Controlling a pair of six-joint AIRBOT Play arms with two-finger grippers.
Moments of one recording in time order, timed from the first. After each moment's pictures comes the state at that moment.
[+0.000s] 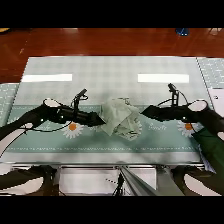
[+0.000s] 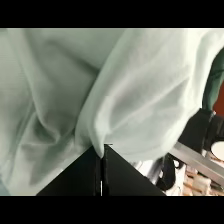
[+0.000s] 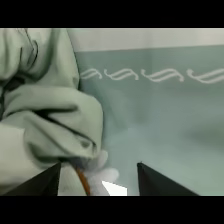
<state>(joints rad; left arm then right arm) -0.28 -1.38 0.65 0.31 -1.07 -0.90 0.06 -1.18 0.58 -0.65 0.79 1.16</state>
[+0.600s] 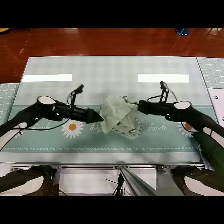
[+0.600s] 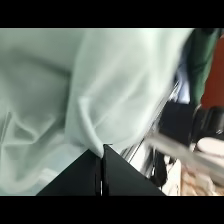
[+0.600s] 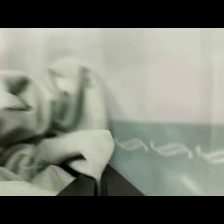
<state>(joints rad) -0.22 -1.31 0.69 0.31 -1.13 -0.88 0.18 -1.28 0.62 -0.32 0.56 0.96</state>
